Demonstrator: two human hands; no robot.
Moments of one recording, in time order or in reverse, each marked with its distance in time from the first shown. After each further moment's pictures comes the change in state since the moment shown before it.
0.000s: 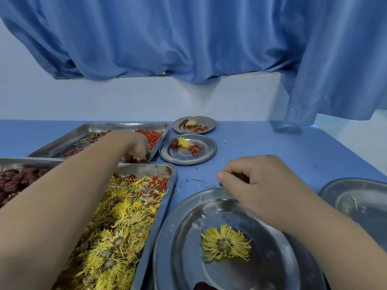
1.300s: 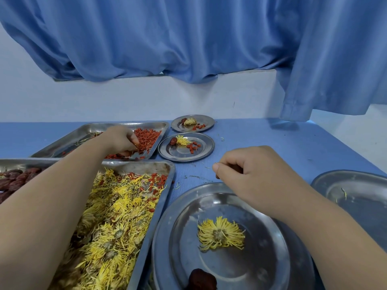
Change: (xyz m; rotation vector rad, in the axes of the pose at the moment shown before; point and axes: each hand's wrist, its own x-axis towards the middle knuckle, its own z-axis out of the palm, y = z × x) left_hand -0.002 -0.044 0.009 -0.416 0.426 0.116; right_hand -0.001 -0.002 -0.003 0.010 0.037 -0.038
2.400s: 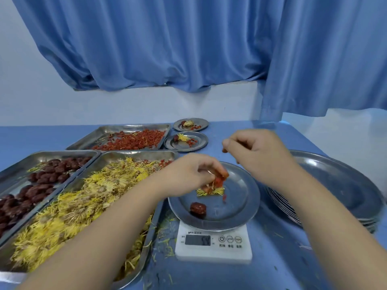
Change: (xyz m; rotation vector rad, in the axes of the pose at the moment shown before) left_hand -0.271 0.162 0.034 -0.450 -0.400 0.498; right_hand -0.073 -0.039 -0.049 0.159 0.218 -0.092
